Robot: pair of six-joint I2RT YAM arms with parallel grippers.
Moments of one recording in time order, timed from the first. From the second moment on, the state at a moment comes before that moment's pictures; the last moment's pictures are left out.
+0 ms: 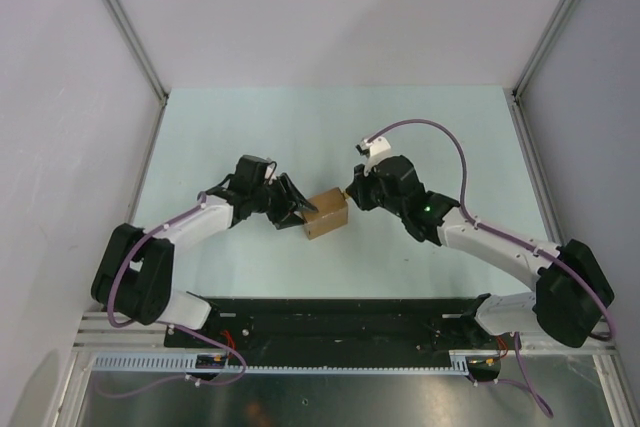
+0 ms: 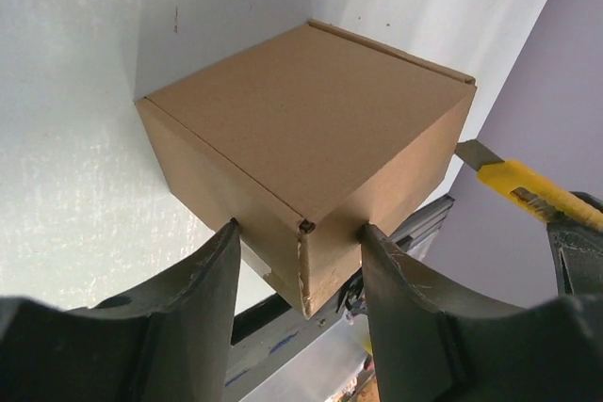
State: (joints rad) left arm -0.41 1.43 0.76 -0.21 0.44 -1.01; right arm 0.78 1.32 0.88 -0.01 0.08 0.26
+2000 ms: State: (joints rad) left arm -0.41 1.50 0.80 -0.21 0.48 -1.01; right arm 0.84 1.39 0.94 -0.03 0.31 0.39
